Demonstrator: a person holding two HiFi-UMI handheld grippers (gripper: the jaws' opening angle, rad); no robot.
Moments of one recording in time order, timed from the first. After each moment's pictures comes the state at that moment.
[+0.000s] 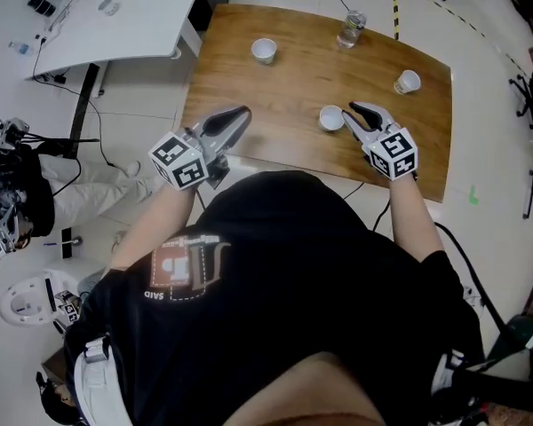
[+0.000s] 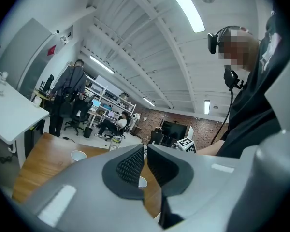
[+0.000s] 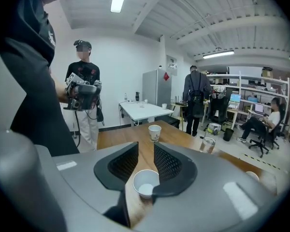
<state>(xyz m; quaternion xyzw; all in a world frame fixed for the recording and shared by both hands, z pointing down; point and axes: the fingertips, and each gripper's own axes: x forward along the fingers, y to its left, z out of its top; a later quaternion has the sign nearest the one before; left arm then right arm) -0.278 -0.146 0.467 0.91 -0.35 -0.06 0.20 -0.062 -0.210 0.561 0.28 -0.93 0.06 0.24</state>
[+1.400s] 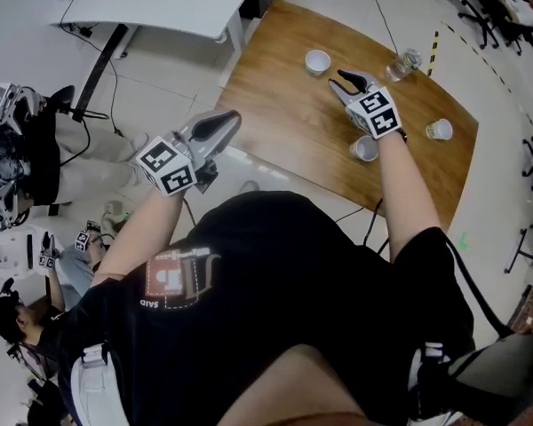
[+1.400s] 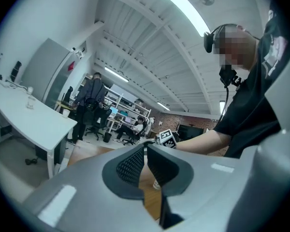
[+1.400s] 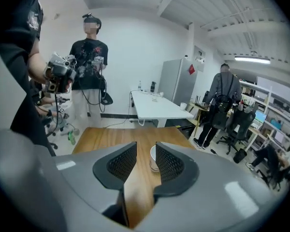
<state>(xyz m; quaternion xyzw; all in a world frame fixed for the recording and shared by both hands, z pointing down) -0.398 -0.138 0.467 0.87 -0.45 -0.07 0.20 -0.241 -0.332 0.579 0.18 -0.93 -0.02 0.33</state>
